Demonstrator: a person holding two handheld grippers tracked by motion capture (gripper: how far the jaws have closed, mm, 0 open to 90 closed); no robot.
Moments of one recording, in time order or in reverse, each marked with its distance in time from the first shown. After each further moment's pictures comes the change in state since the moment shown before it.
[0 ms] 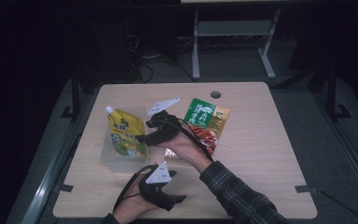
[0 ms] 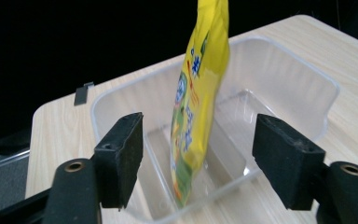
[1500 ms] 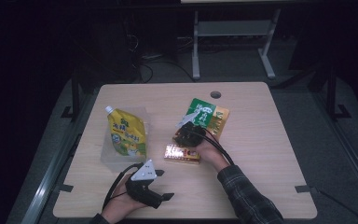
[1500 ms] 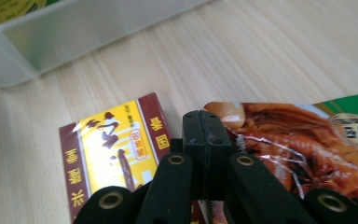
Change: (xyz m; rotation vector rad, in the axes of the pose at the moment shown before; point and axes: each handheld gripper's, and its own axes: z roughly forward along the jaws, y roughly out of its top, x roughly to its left) left arm 0.013 -0.019 -0.024 0.004 0.019 -0.076; right arm -0.081 -0.100 0.014 0.248 -0.152 -0.012
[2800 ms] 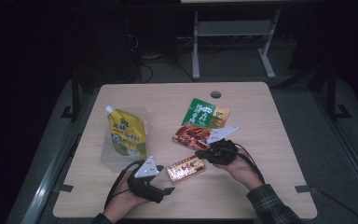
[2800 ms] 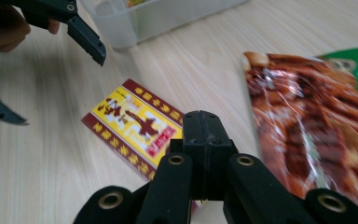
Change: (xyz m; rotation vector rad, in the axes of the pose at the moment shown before) left arm 0.008 0.003 0.010 0.002 0.079 -0.002; right arm 0.023 -0.069 -0.099 -0.136 0.094 0.020
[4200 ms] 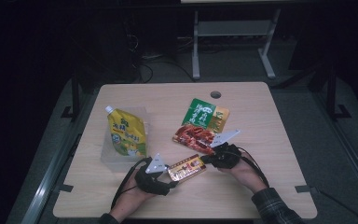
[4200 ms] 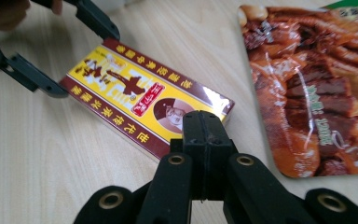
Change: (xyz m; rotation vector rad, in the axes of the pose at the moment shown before) left arm 0.006 0.003 0.023 0.060 0.057 0.001; right arm -0.008 -0.020 0.009 0.081 0.000 0.019
